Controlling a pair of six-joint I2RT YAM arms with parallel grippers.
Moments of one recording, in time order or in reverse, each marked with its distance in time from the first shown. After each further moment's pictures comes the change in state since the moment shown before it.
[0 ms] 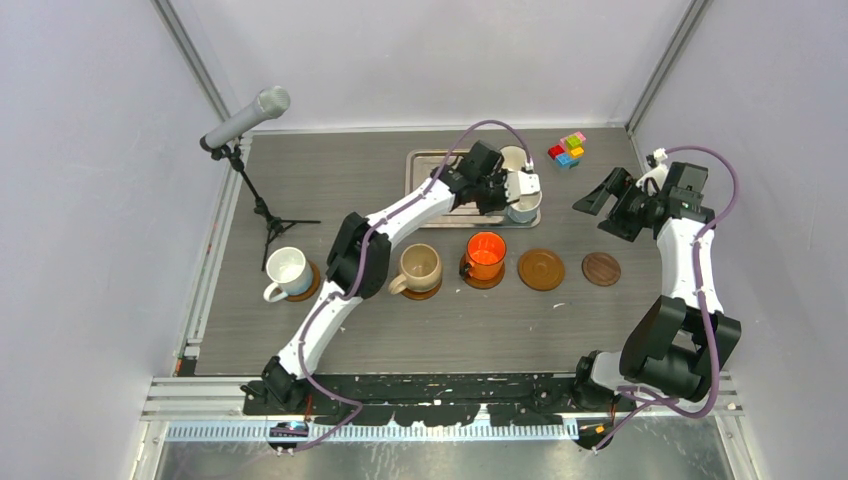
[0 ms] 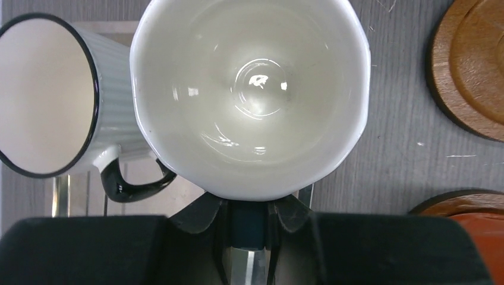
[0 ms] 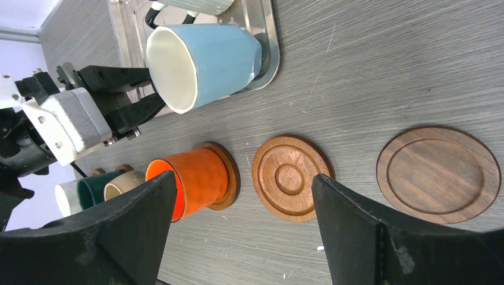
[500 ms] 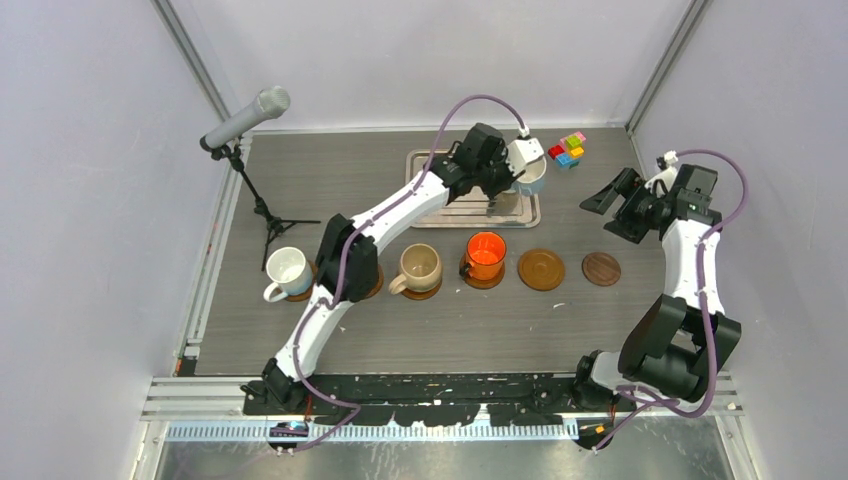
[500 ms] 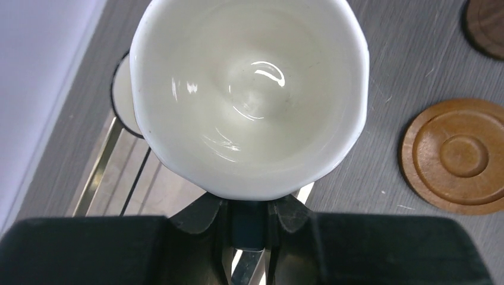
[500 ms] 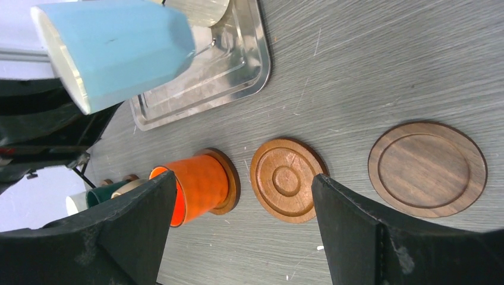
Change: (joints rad) left arm -0.013 -0.129 -0.038 0.064 -0.110 -0.312; right arm -0.042 0.000 0.000 0.000 -0.011 0.016
